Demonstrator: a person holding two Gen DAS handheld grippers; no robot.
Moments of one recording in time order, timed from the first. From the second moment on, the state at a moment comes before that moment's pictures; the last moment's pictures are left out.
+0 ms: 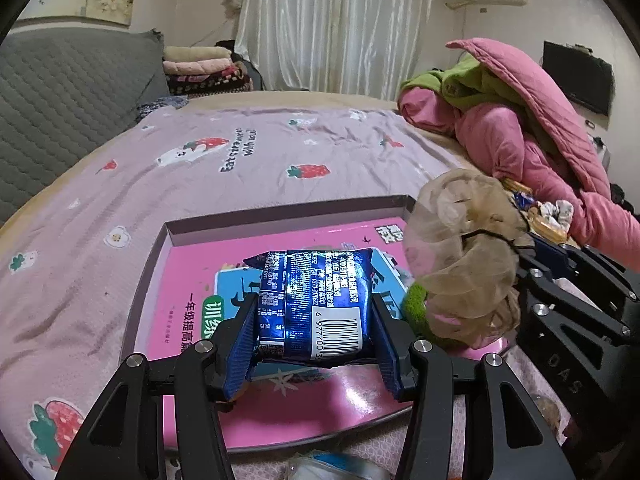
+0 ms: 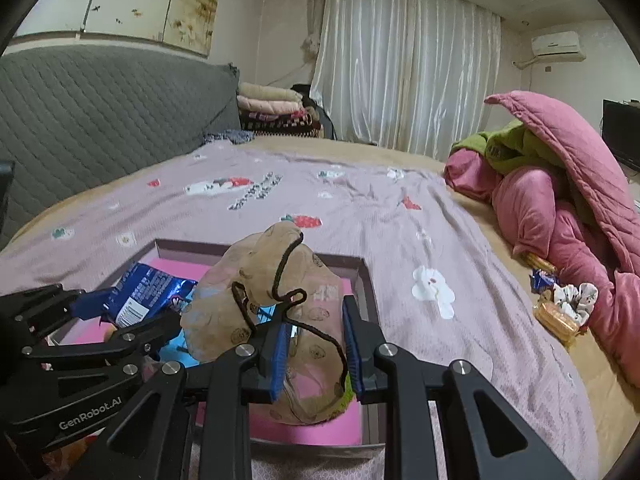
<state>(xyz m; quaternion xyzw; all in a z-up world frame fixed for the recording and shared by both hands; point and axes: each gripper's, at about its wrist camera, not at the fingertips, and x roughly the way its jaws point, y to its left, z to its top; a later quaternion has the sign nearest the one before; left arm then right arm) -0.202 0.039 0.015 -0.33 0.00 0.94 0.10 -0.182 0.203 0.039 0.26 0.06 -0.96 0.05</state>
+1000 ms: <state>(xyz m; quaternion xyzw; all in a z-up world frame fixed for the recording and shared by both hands) -0.204 0.056 -0.006 -0.38 0.04 0.92 0.10 -0.194 0.196 0.011 0.33 0.11 -0.94 0.03</state>
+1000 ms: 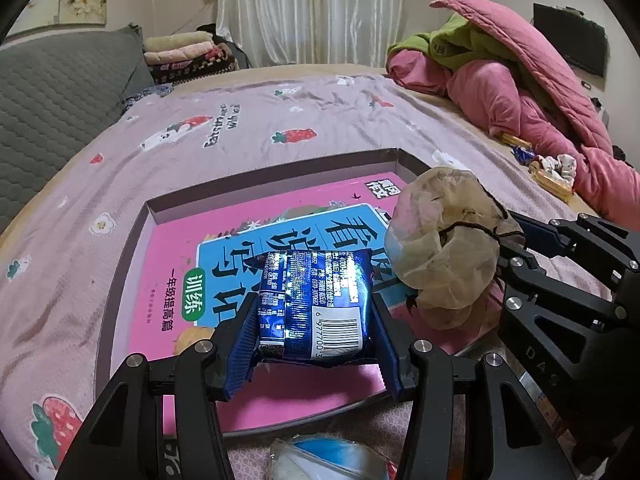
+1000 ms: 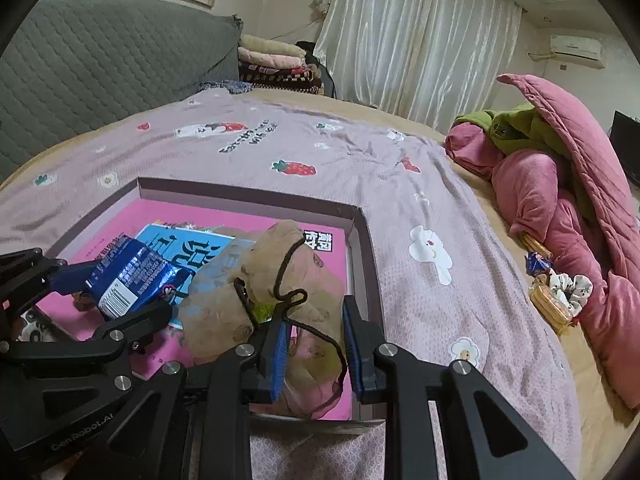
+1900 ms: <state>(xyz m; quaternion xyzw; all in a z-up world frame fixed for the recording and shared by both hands) -0.206 0.055 -0.013 -0.40 0.04 0.91 0.11 -0.189 0.197 0.005 0.36 0.13 -0.92 0.04</state>
